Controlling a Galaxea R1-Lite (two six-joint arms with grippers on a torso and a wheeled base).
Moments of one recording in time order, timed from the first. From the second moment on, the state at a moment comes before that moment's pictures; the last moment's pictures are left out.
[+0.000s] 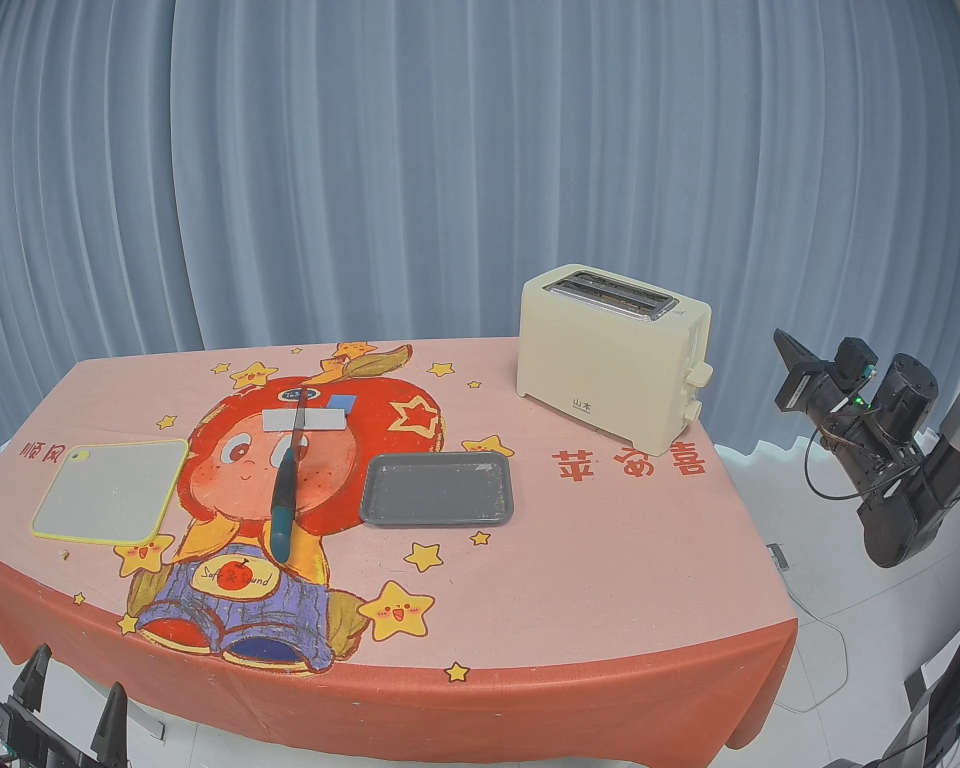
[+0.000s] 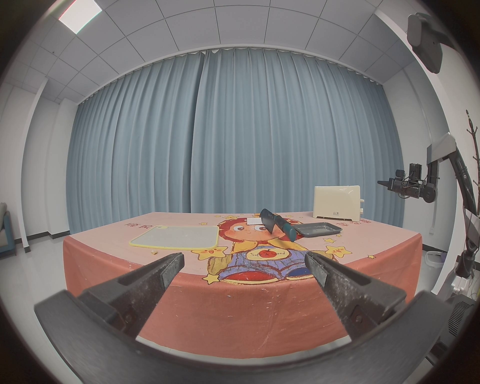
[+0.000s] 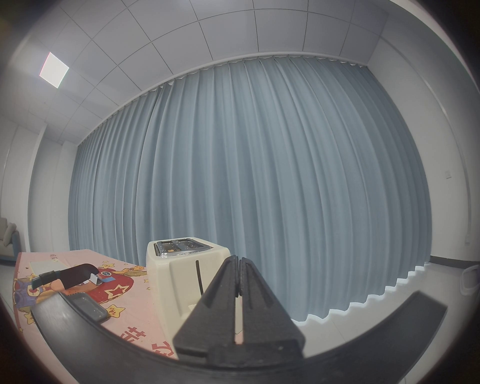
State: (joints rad) left arm 0.01 0.02 -0.02 0.01 -0.01 0.00; right arm 0.08 1.99 -0.61 -1.54 0.08 0.13
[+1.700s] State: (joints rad) left arm 0.01 0.02 -0.02 0.01 -0.01 0.00; right arm 0.10 1.98 -0.61 -1.54 0.07 0.12
